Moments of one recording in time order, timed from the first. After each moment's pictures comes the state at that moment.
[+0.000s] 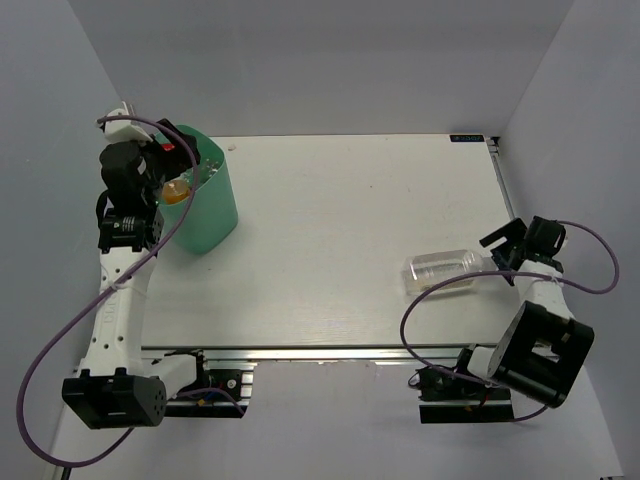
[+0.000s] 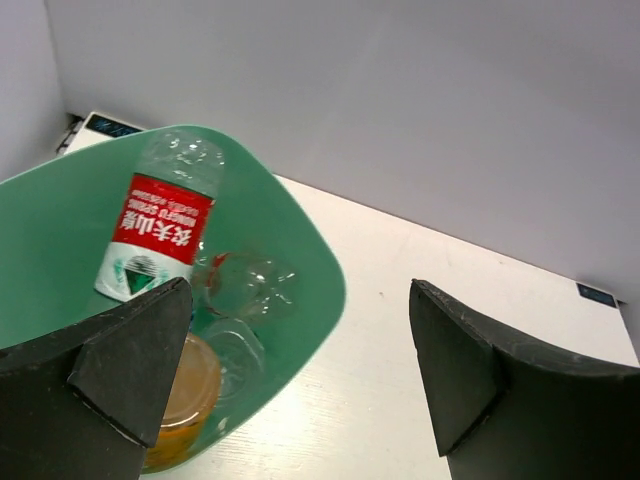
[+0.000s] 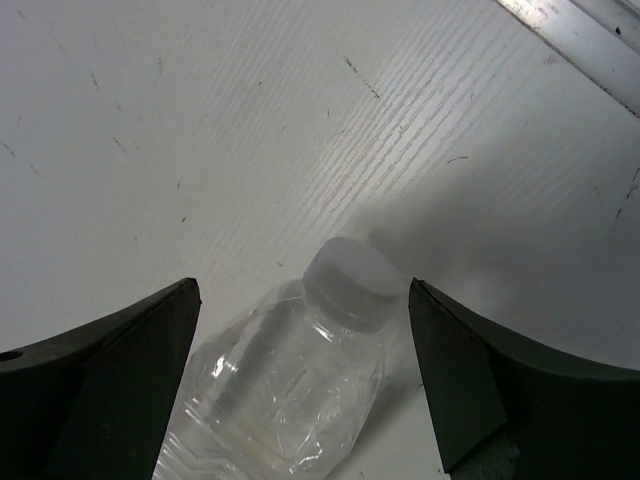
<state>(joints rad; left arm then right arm) 0.04 1.13 1.28 -0.25 -0.06 -0.37 -0.43 1.21 0.67 -0.27 -0.10 0.56</state>
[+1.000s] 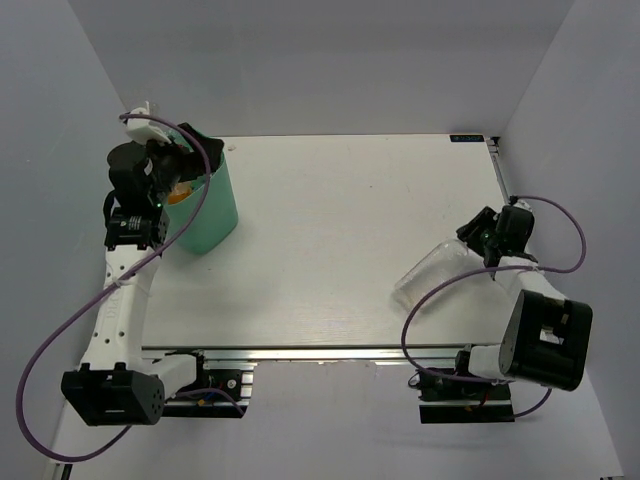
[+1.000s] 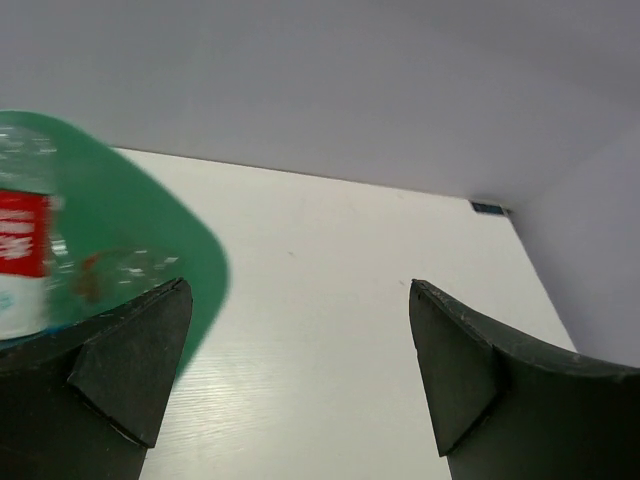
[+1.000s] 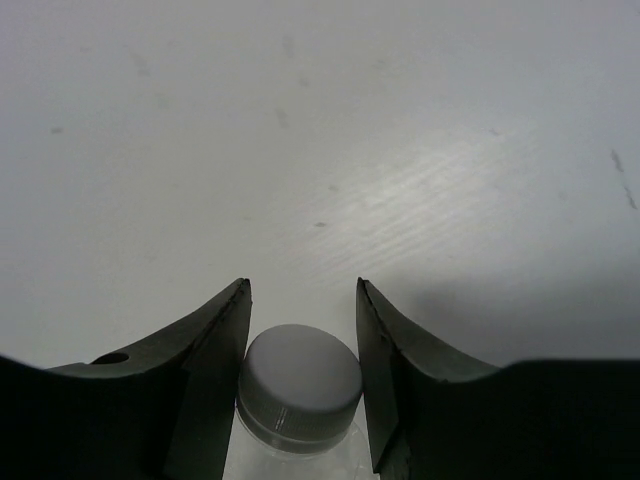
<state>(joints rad) 0.02 1.13 1.23 -0.16 0.22 -0.39 -0.23 1.35 0.63 0.06 -0.13 0.47</state>
